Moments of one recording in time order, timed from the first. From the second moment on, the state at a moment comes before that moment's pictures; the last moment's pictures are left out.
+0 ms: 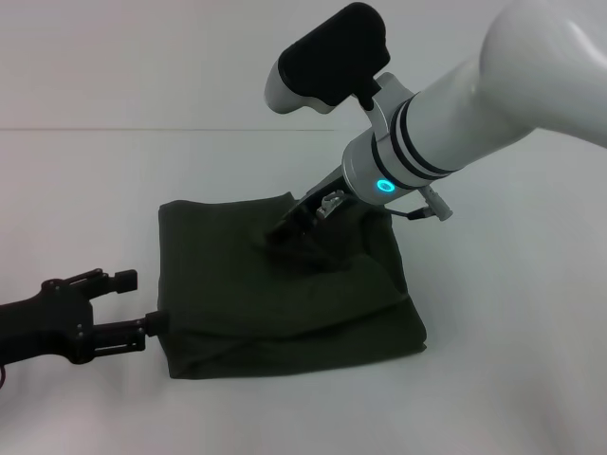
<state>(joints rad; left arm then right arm) -0.36 -2.04 0.58 0.71 1.99 1.64 -1.41 1.00 2.11 -1.67 -0.92 -2.49 -0.98 2.82</state>
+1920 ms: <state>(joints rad) -0.37 -2.06 0.56 0.72 1.98 1.59 -1.41 0.92 2.10 -1.77 -0.80 -2.48 -0.79 2.80</state>
